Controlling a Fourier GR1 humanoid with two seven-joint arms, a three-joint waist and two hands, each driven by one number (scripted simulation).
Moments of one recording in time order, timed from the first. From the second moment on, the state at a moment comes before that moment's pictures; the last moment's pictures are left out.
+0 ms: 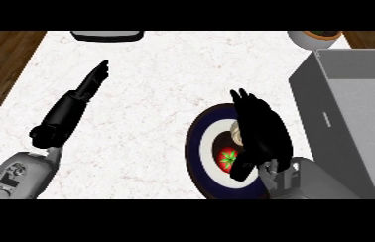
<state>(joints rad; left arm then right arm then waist) -0.27 0.52 -0.29 -1.50 0.16 0.06 -0.10 -0.50 -0.37 0.67 -1.77 0.53 0.22 1.16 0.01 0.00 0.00</state>
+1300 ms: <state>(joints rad) -0.22 0.47 -0.20 -1.51 0.09 -0.02 -0.12 -0.43 -0.19 0.57 -1.48 0.81 0.27 1.04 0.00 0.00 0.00</state>
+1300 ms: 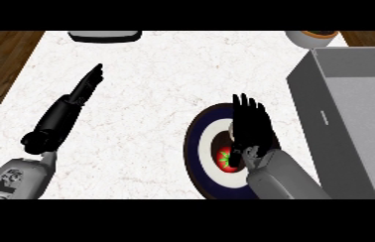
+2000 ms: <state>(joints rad) -0.20 0.40 -0.15 -1.57 0.01 -0.06 -0.06 -0.35 -0.13 0.48 -1.39 0.95 0.28 0.98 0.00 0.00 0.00</state>
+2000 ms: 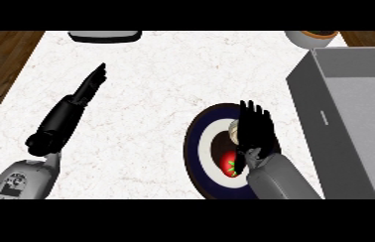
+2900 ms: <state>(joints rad) -0.21 0.35 -0.07 -1.53 -0.03 -0.13 -0.08 -0.34 -0.17 0.56 -1.34 1.07 0.18 0.57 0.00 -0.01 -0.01</state>
